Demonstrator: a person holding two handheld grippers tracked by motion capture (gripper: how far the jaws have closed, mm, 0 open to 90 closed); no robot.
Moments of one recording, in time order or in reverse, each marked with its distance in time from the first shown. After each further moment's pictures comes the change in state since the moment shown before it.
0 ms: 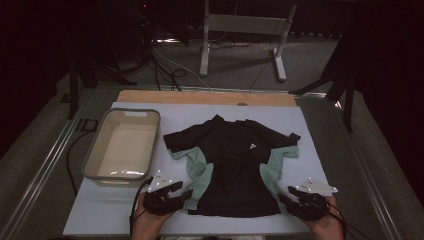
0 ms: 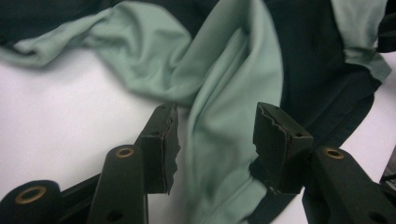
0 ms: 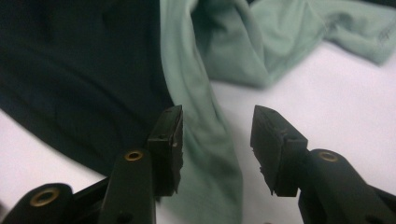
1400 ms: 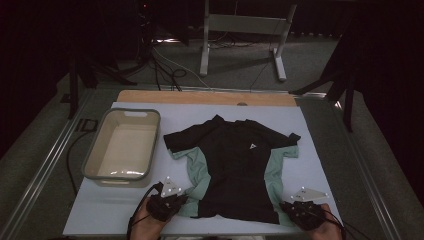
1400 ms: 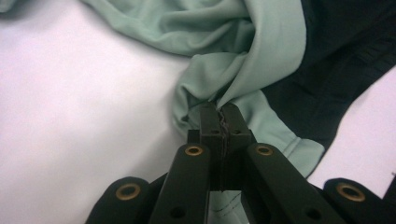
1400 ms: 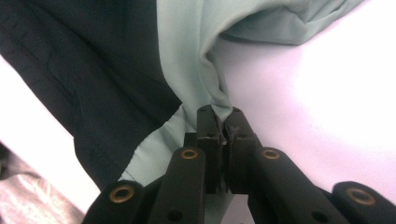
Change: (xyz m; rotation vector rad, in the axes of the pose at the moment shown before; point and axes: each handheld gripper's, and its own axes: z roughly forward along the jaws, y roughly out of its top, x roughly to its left) left arm -0.004 -0.015 0.006 0.213 0.065 0.115; right arm 0.008 -0.024 0.007 0.120 0.061 -0.054
